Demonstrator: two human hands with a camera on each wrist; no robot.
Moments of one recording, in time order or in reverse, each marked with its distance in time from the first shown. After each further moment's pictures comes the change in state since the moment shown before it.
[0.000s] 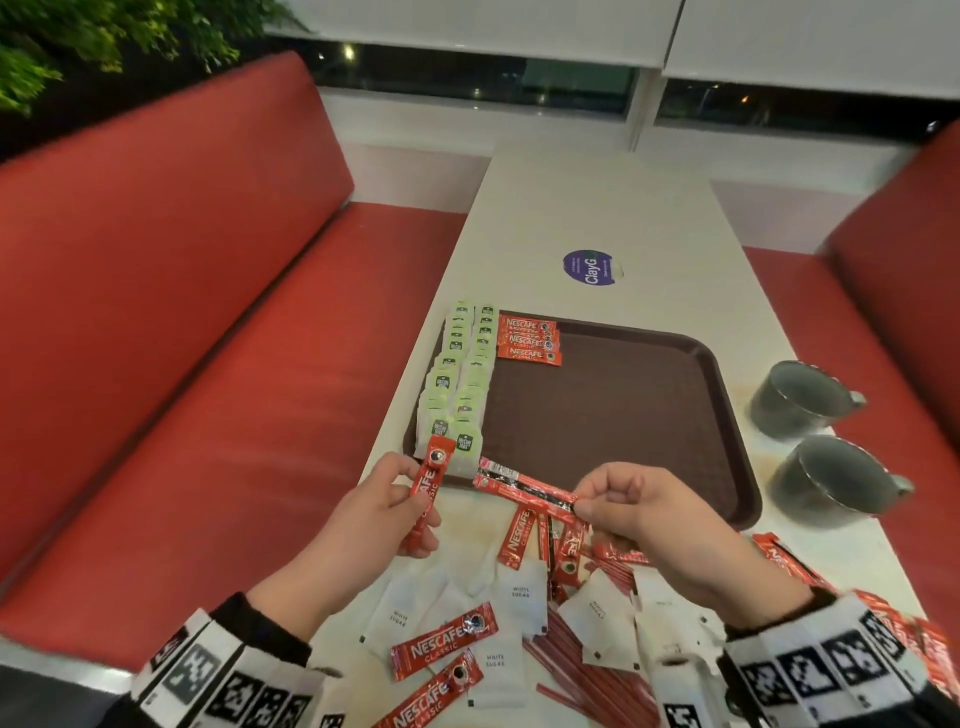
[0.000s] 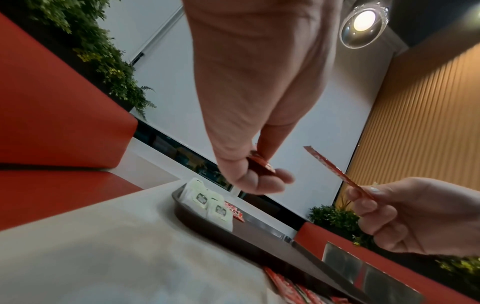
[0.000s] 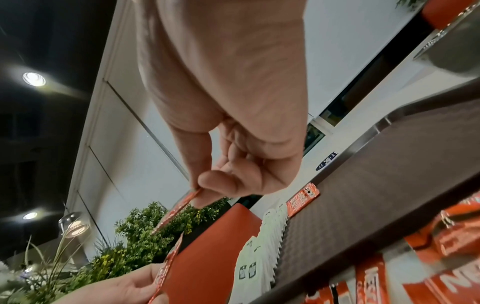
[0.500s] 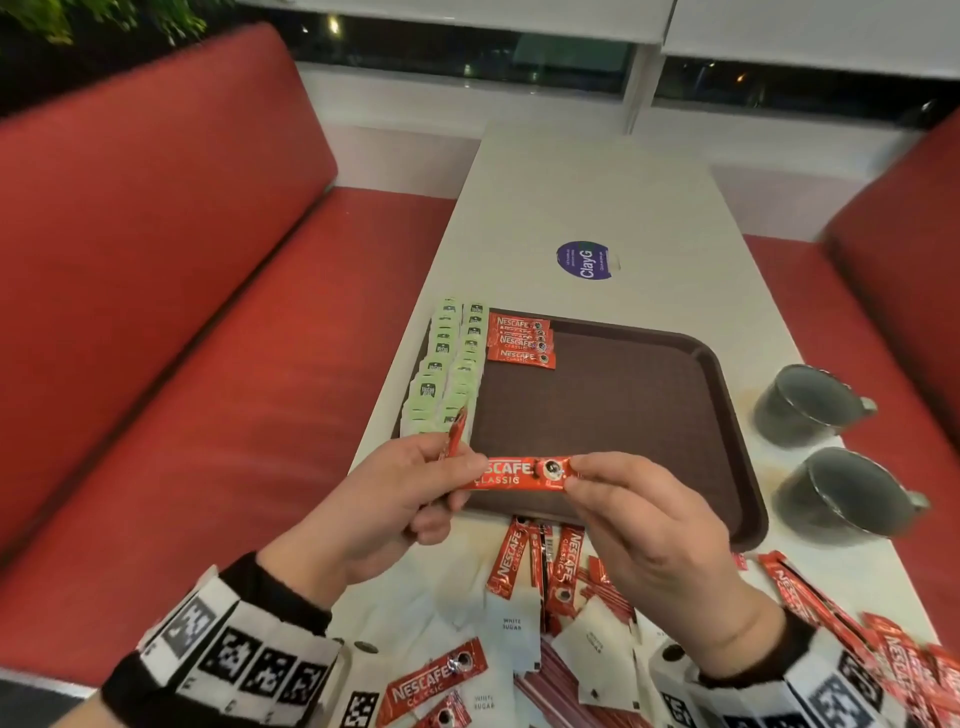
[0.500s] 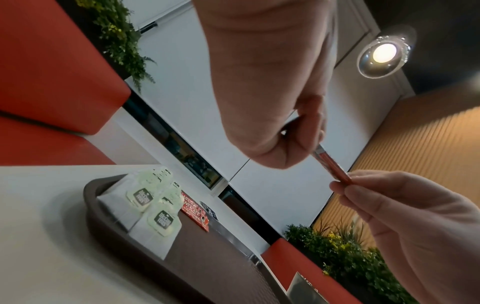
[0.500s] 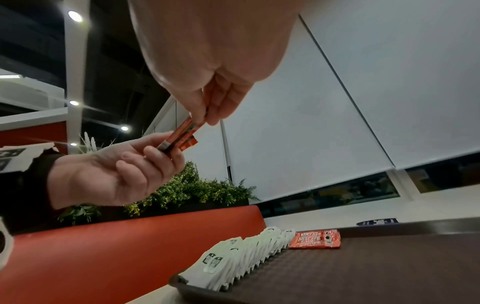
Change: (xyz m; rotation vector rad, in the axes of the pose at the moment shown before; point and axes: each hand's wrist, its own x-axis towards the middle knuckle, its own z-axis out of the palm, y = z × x) left_hand 0.032 0.049 0.017 -0.419 -0.303 -0.047; right_hand 0.013 -0.001 0.006 -0.804 0.465 -1.075
